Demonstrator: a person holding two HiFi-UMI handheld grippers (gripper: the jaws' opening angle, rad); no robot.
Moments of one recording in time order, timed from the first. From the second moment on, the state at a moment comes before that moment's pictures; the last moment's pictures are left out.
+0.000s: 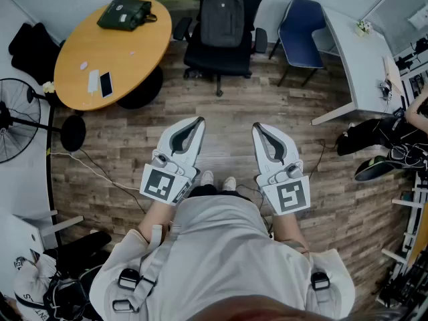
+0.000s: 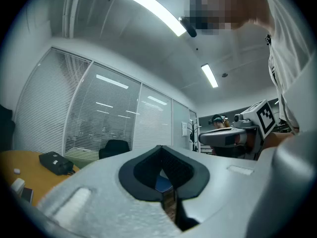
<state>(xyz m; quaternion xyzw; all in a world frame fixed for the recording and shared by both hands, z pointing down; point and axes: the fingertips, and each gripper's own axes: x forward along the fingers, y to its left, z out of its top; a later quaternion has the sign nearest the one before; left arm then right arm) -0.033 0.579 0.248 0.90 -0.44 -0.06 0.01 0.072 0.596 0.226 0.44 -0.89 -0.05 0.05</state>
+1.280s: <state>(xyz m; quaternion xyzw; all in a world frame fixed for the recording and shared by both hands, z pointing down) -0.067 0.479 0.271 0.90 -0.44 -0.05 0.03 0.051 0.491 0.260 0.45 -0.89 -0.06 0.07</state>
